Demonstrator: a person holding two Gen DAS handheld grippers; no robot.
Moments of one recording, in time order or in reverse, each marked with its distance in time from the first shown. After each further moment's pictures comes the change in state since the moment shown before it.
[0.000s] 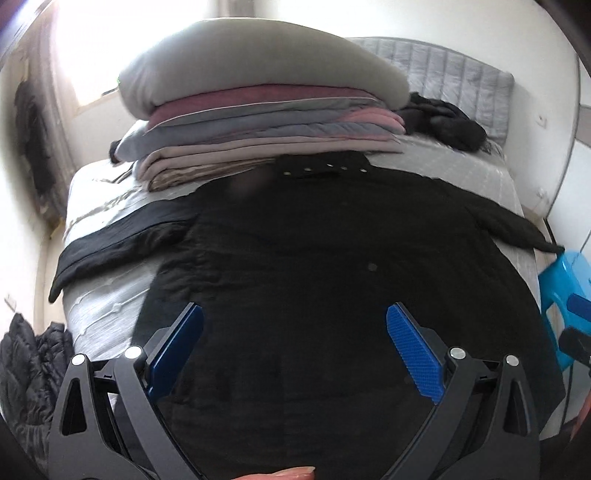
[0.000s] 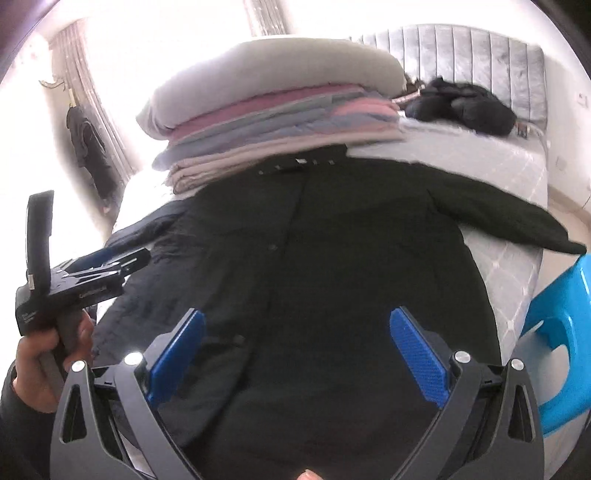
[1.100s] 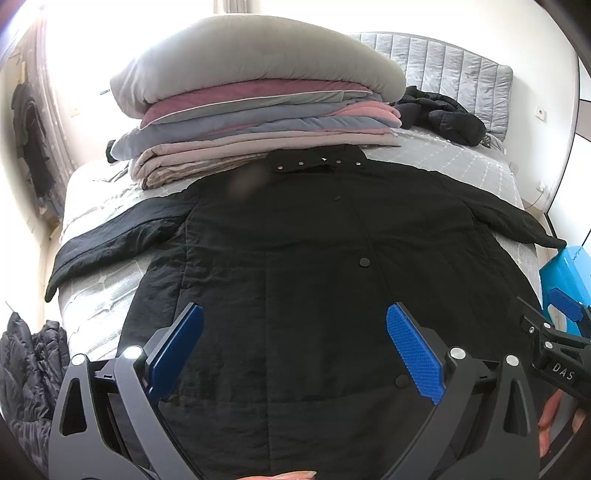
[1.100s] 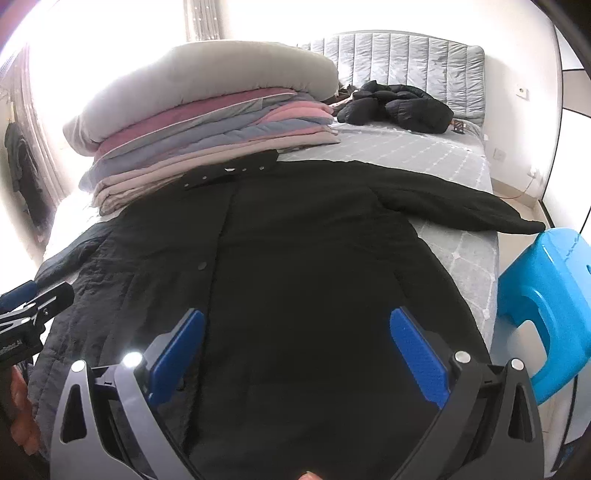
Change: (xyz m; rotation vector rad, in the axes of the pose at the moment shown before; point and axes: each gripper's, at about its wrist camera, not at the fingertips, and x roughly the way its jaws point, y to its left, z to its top) left arm 0.008 -0.008 0.001 0.000 0.021 0.008; right arm 0.038 0.005 -0.008 0.093 -0.078 -0.288
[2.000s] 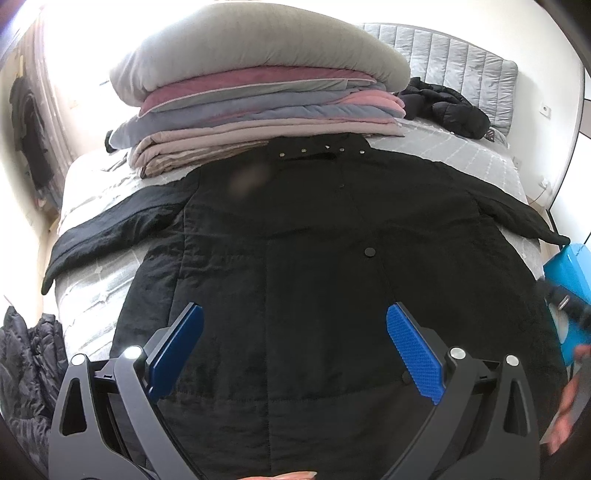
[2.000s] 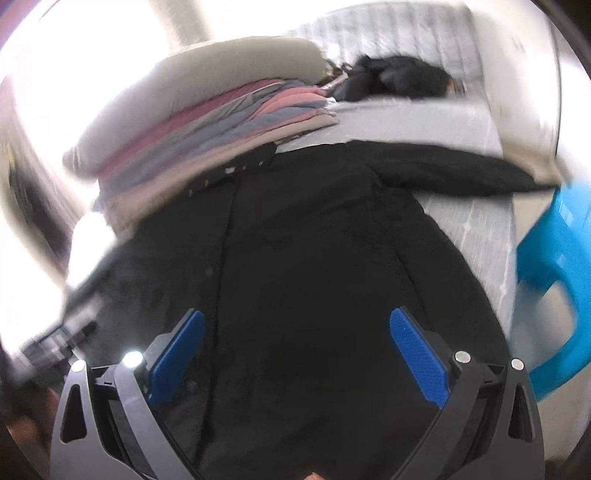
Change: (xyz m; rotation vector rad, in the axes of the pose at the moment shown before) left arm 0.015 0.004 -0.003 -0.012 0.045 -0.003; right arm 0.006 -0.052 0.014 0.216 0.075 0.166
